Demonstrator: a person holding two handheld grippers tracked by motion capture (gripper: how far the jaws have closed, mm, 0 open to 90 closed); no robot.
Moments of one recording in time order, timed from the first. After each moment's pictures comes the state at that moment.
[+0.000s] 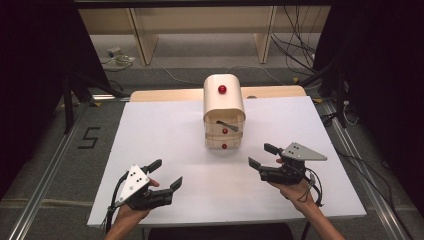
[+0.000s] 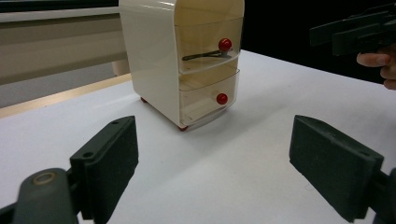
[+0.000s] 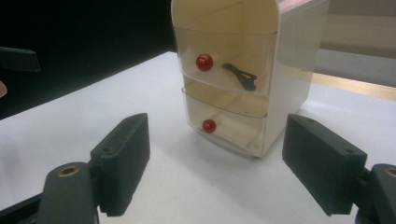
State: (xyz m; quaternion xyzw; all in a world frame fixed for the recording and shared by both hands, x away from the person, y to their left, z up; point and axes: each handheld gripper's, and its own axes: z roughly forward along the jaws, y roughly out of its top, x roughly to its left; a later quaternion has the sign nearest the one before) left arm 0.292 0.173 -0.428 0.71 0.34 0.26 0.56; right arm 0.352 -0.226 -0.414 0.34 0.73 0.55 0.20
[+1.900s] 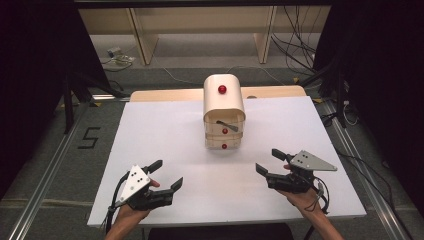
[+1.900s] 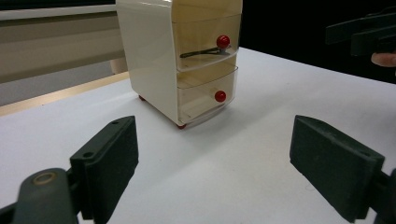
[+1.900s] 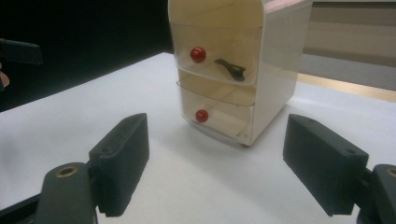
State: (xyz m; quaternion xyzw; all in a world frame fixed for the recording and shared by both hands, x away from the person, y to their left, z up) left arm 0.292 0.172 -0.429 0.71 0.34 0.26 0.56; right arm 0.333 -0.242 -0.420 0.34 0.73 0.55 0.22
